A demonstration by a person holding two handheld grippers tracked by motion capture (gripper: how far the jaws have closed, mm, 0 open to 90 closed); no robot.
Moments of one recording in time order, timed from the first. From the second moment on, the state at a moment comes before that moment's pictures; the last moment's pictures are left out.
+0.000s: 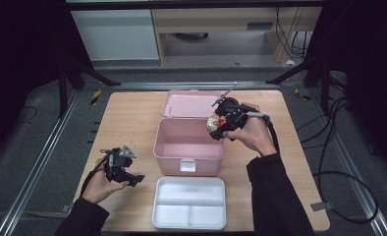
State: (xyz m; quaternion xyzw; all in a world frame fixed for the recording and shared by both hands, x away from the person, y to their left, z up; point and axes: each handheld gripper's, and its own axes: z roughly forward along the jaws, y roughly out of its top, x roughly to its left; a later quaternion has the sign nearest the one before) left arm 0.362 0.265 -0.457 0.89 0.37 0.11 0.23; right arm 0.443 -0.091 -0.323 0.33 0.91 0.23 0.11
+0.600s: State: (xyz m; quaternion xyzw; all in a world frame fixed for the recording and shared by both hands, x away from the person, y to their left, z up) left arm 0.362 0.264 -0.458 0.89 0.37 0.11 0.23; right arm 0.474 -0.029 -0.342 0.29 0.92 0.23 0.09
